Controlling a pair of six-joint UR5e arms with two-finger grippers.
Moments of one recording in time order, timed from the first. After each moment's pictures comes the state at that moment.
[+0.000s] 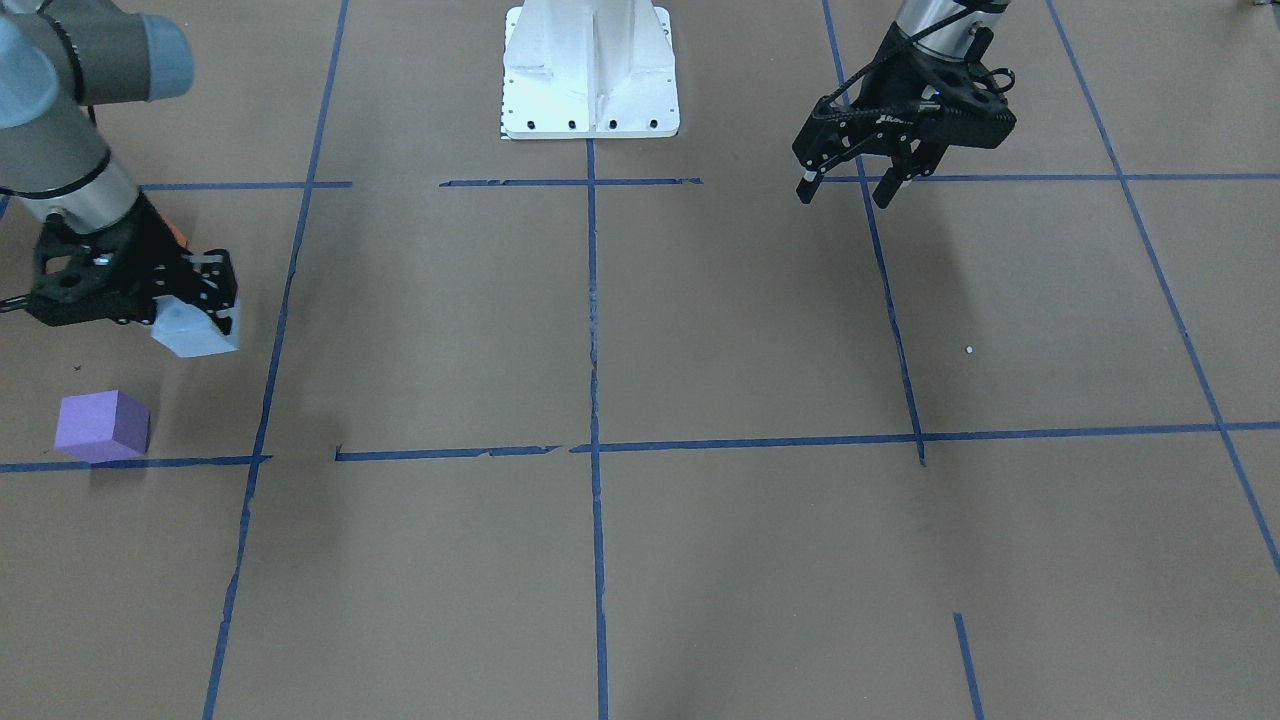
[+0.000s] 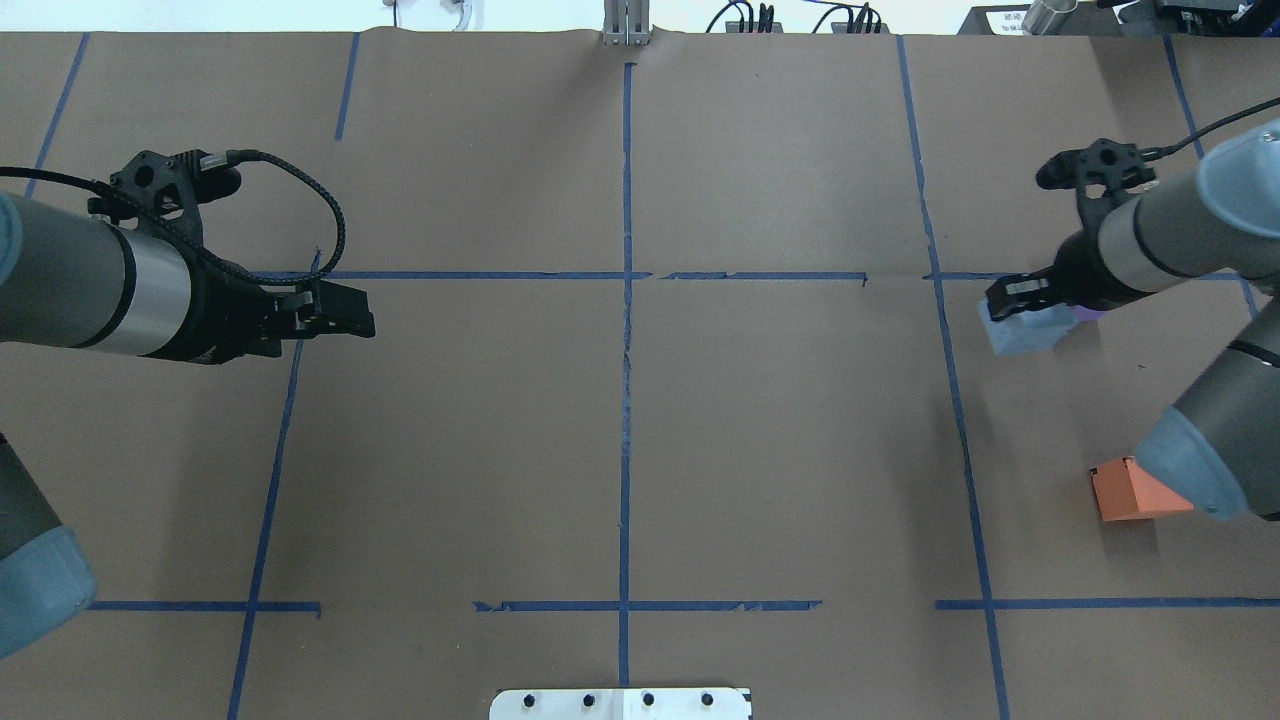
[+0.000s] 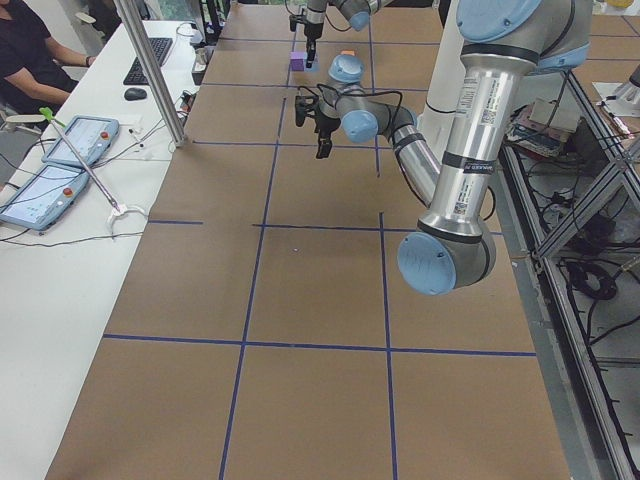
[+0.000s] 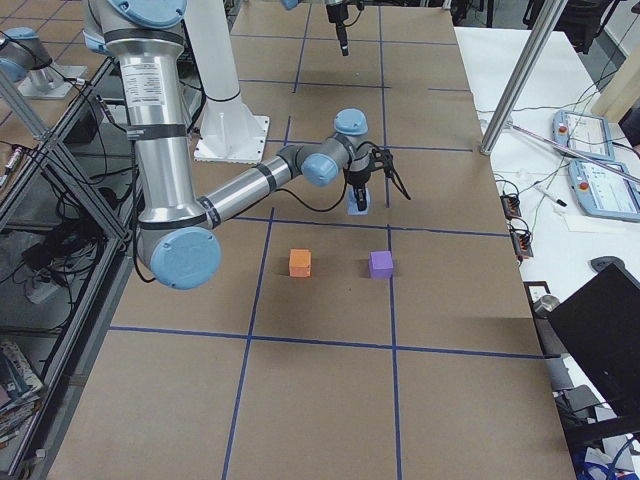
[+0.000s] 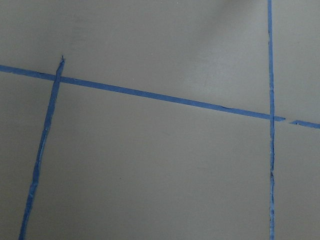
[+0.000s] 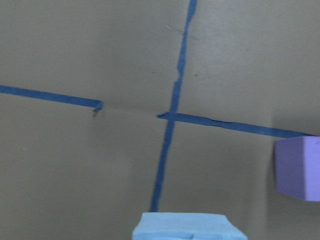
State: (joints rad) left arm -0.70 -1.80 -2.20 -1.73 -1.91 -1.33; right arm 0.92 -1.50 1.90 -1.32 2.04 0.71
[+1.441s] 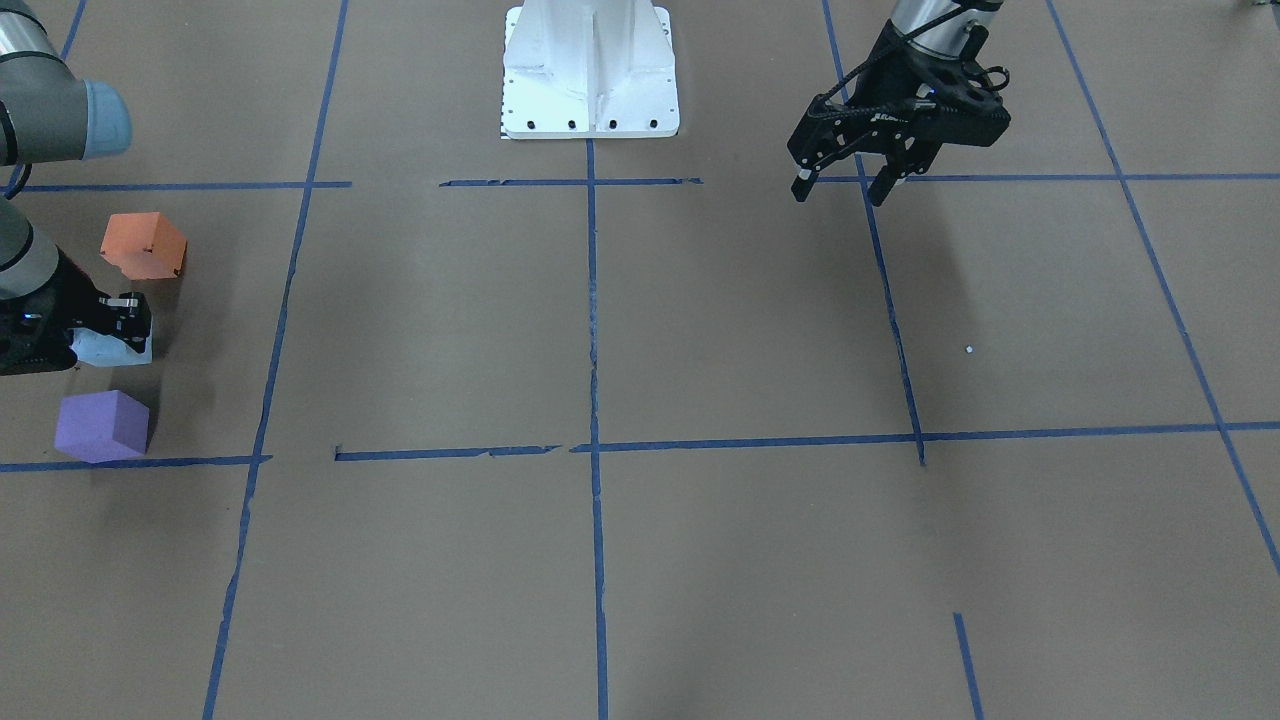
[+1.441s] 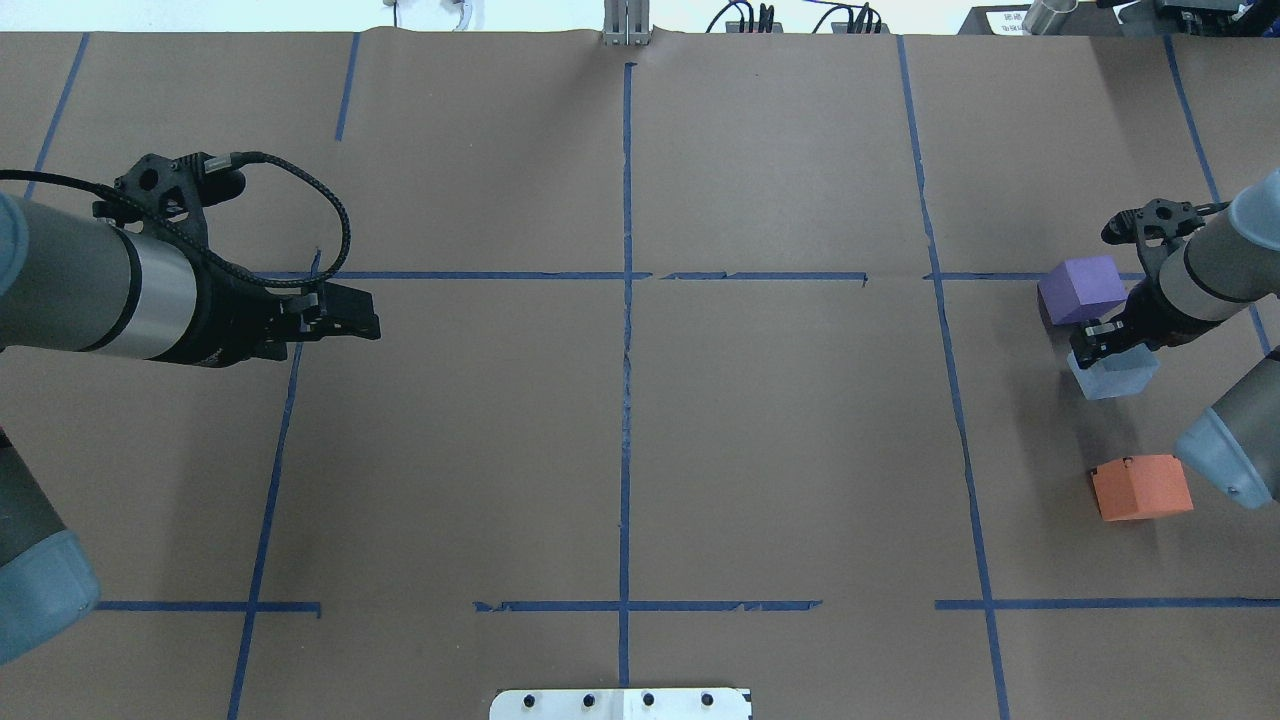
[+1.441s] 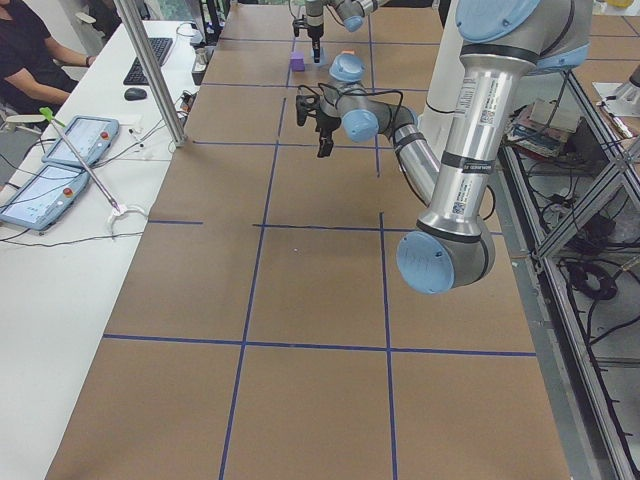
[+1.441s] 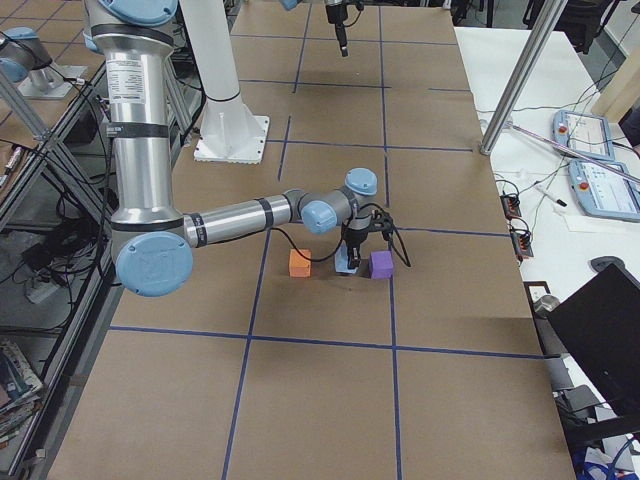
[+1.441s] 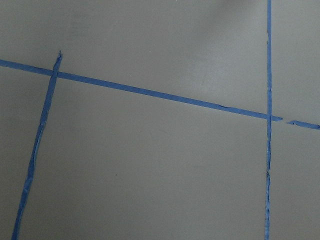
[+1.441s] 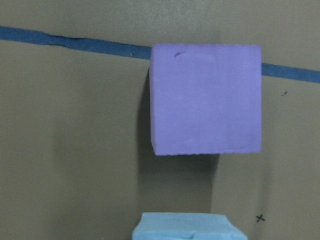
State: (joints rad) left arm -0.69 -1.80 -2.20 -1.73 -1.91 -1.34; right arm 0.94 -1.53 1.70 -1.32 2.10 0.63
